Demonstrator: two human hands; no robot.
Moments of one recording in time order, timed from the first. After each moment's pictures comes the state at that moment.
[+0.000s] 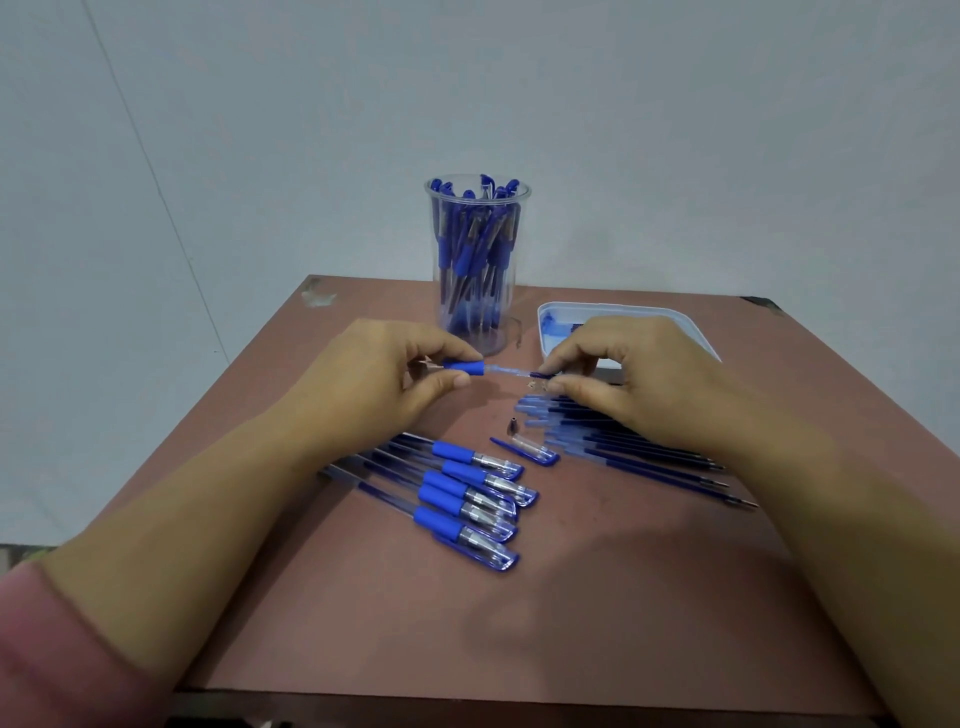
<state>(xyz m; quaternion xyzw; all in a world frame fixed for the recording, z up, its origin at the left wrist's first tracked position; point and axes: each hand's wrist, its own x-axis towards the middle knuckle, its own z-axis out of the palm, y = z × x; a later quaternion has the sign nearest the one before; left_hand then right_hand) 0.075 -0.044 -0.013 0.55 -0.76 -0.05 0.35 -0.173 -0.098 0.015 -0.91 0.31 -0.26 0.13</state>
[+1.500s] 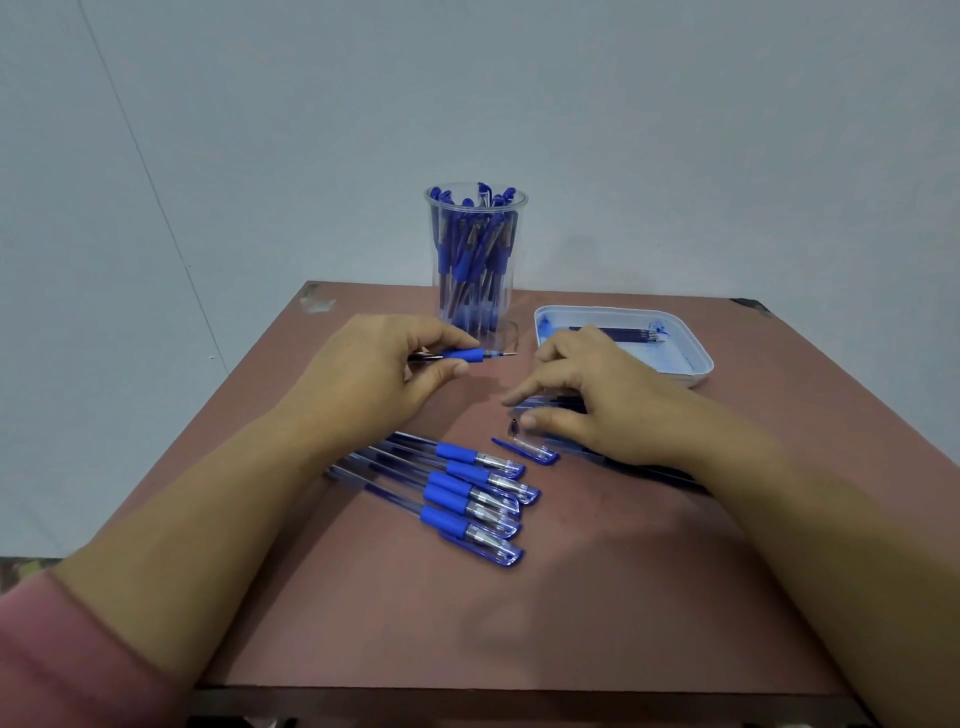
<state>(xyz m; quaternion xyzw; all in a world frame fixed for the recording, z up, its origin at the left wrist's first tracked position) 0.076 -0.045 -0.009 0.55 -0.75 -0.01 0.36 -0.157 -0.094 0.003 -0.93 0.32 -0.15 0.12</state>
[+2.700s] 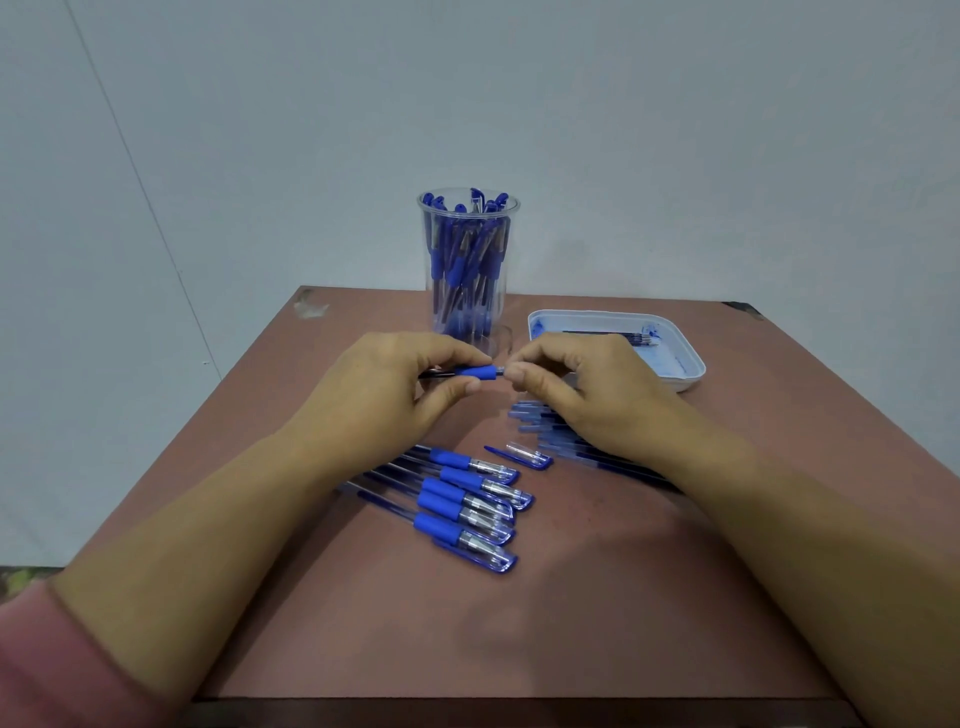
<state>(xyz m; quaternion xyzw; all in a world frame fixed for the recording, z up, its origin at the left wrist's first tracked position) 0.063 -0.038 -0.012 0.52 -0.76 -0.02 0.38 -0.149 -0.095 -0.001 -0.87 0.31 -0.32 0.20</state>
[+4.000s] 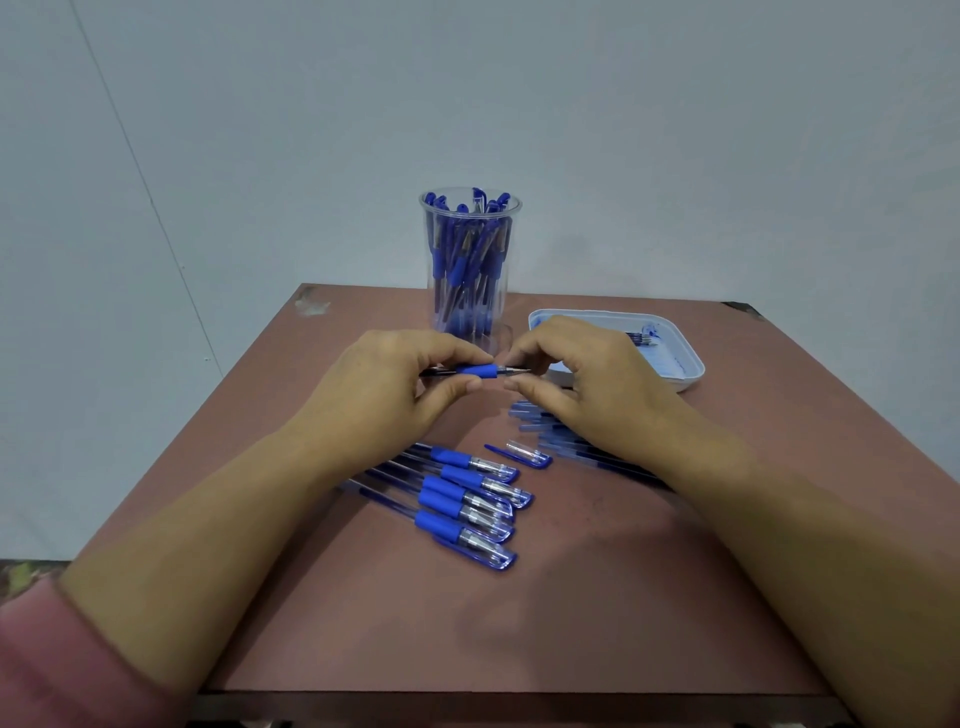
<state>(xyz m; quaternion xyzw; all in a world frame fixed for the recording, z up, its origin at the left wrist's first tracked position) 0.062 -0.037 -0.010 0.52 -0.76 -0.03 0.39 -0.149 -0.098 -0.001 -0.90 0.26 -0.34 0.09</state>
